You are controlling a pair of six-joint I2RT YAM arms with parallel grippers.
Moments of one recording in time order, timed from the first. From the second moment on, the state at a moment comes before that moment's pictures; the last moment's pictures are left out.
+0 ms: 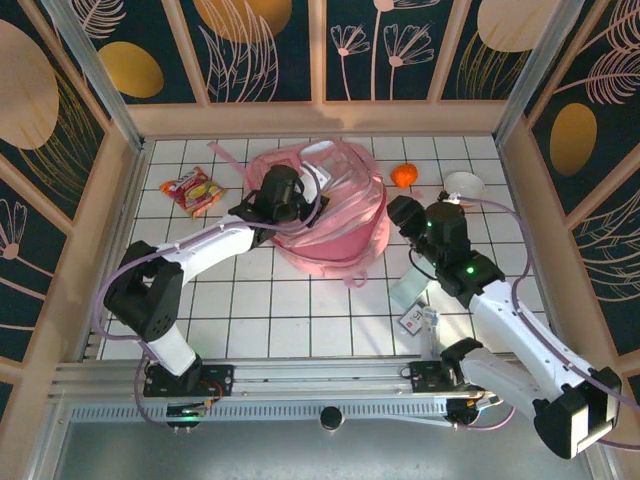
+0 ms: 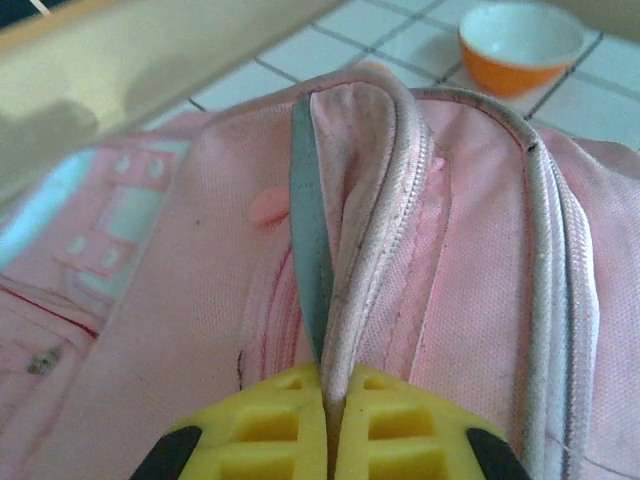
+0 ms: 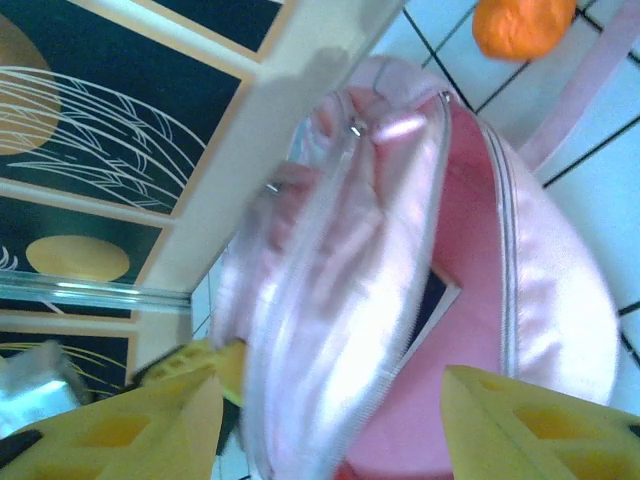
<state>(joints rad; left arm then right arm) -0.63 1.70 1.13 0.05 0.17 0.14 0.49 0.91 0.76 -0.26 0.10 1.09</state>
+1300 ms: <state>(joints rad) -0.26 1.21 0.62 0.14 0.10 -0.54 0.88 1.63 1.16 -0.54 -0.11 -0.57</state>
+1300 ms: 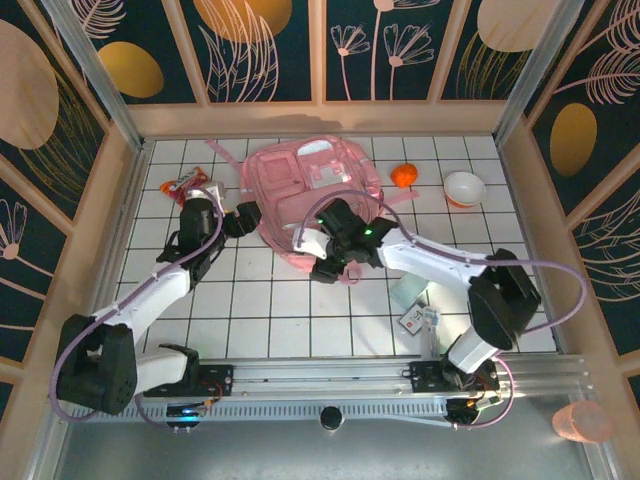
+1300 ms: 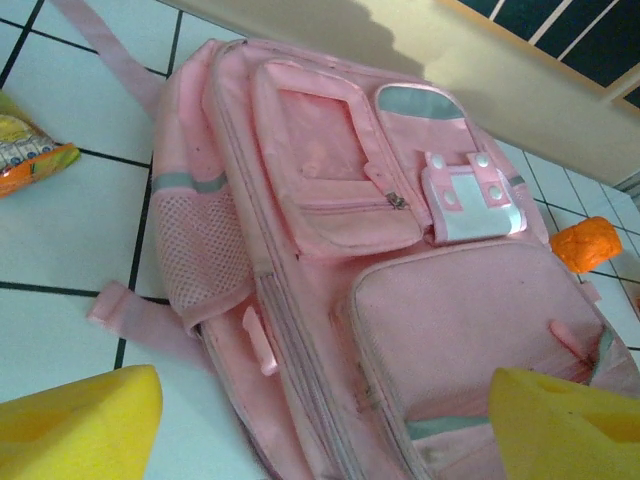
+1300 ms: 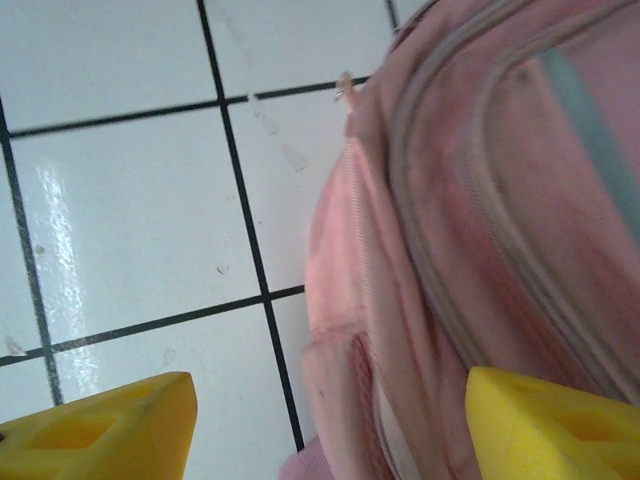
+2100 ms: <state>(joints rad) -0.26 1.20 0.57 0.20 0.12 -0.49 0.83 1.75 1.15 -0.32 -0.06 -0.65</state>
